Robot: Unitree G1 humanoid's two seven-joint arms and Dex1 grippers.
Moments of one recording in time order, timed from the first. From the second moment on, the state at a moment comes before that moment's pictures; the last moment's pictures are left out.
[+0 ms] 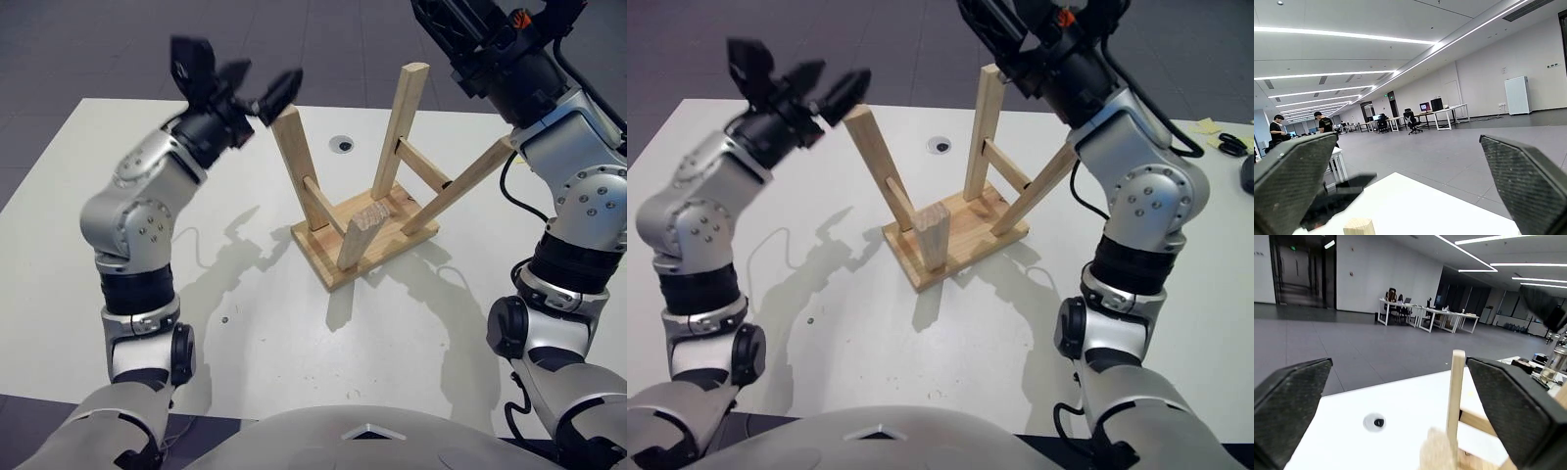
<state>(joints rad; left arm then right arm) -0.66 0.34 0.20 -0.21 -0.67 0.74 -0.29 -0.72 -0.36 -0.29 -0.20 0.95 0.79 0.34</state>
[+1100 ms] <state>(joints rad) -0.70 0.14 0.12 -0.03 -0.68 0.65 -0.31 -0.61 -0.30 -0.23 -0.27 0.95 0.80 0.20</state>
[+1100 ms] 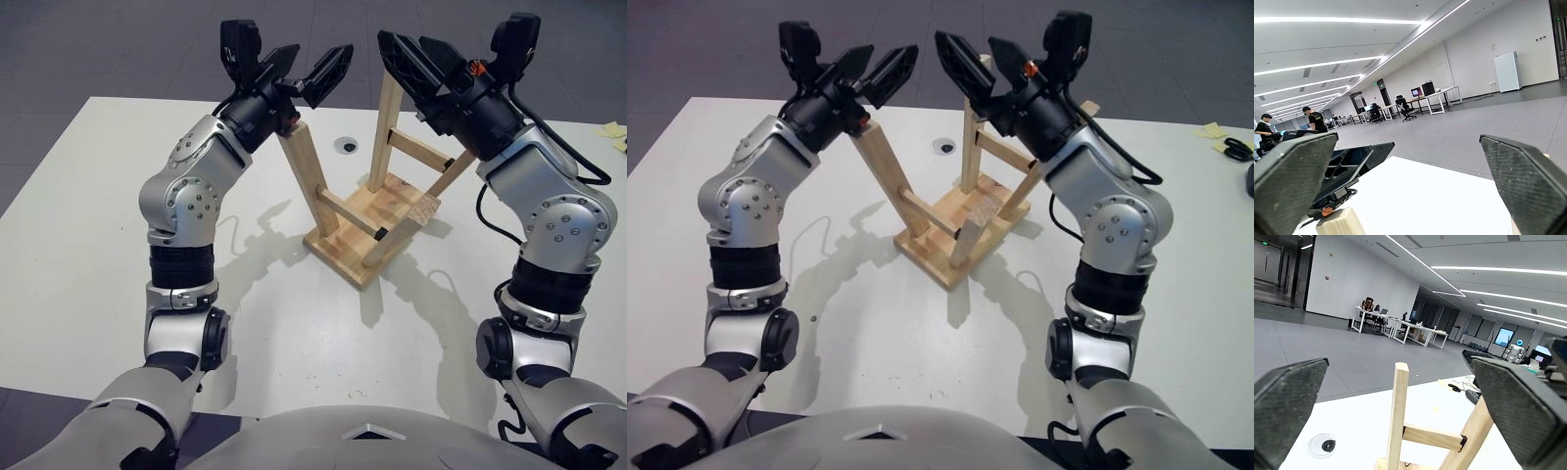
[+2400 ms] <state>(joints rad) -0.60 0.07 0.23 -0.15 -1.02 0.75 -0.26 -0.61 -0.31 -0.37 -0.32 1.79 0.77 0.03</state>
